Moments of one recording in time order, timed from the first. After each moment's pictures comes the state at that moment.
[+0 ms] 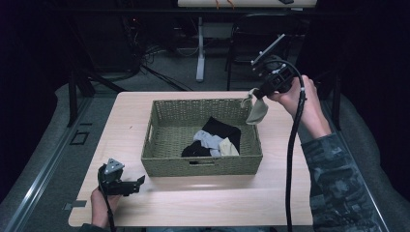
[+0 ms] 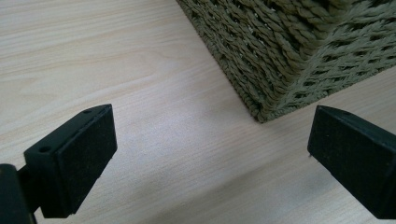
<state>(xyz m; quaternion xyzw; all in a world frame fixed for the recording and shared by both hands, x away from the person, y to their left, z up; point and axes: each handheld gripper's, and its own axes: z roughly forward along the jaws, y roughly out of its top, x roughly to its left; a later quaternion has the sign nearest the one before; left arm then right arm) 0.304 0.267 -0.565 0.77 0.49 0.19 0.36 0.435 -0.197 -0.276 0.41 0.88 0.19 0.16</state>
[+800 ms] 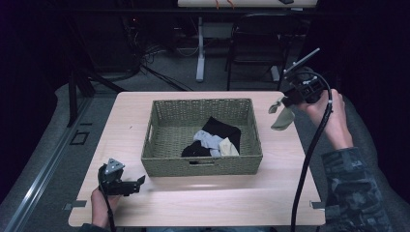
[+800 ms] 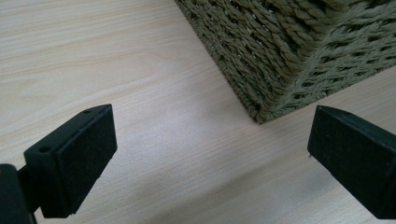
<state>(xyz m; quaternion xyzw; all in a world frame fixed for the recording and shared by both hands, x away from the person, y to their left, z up) 0.304 0.266 -0.565 0.77 0.49 0.20 0.36 0.430 -0.274 -0.308 0.49 0.84 0.17 0.17</state>
